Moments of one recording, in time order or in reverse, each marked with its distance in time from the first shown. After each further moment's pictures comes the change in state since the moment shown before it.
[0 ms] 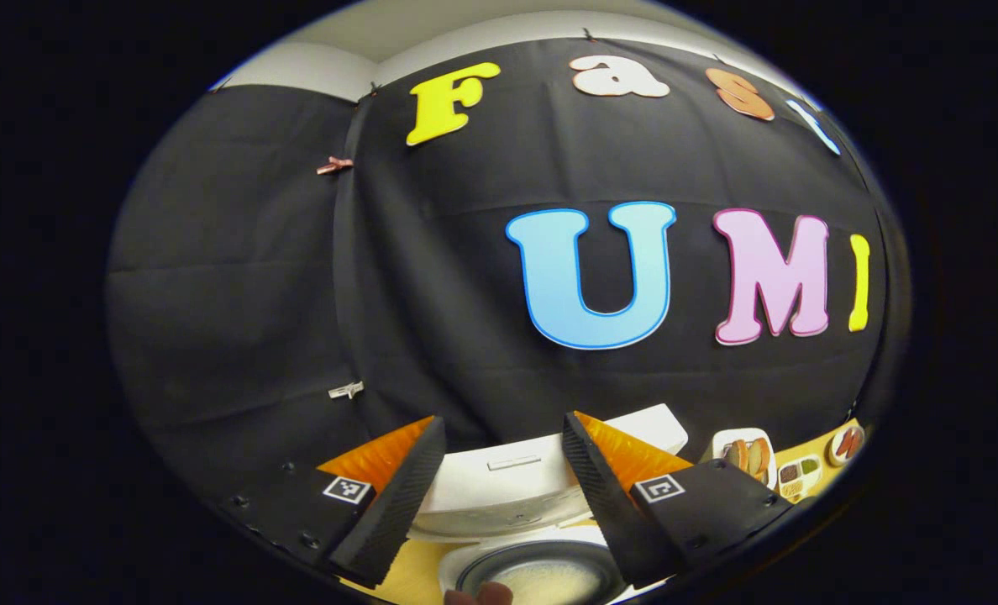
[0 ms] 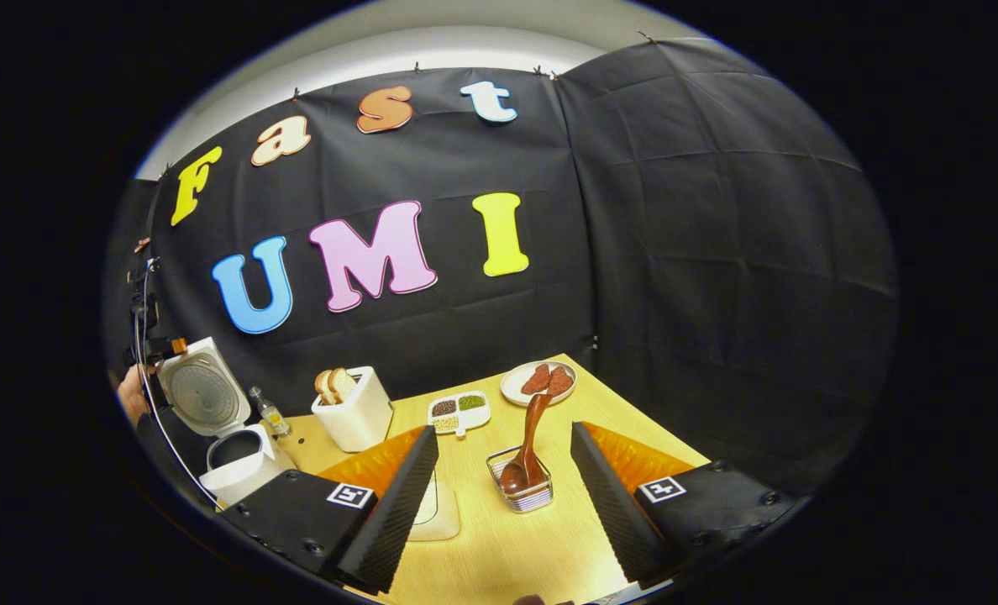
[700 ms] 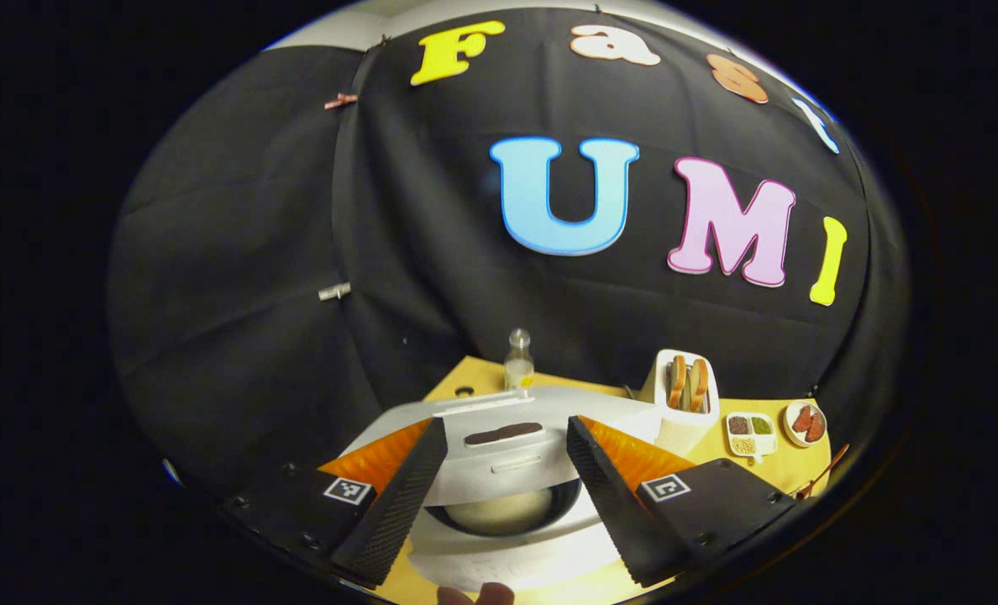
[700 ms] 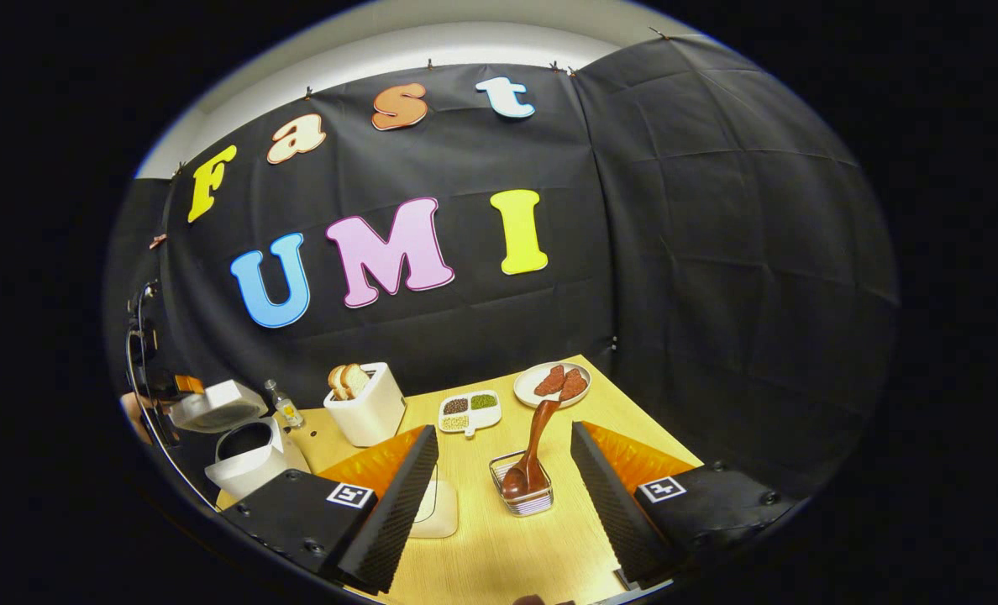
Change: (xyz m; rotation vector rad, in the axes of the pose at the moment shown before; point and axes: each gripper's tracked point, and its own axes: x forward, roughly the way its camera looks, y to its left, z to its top) left arm -0.108 -0.053 -0.115 -0.175 0.345 -0.112; right arm 0.006 -0.015 0.011 -0.008 0.015 0.069
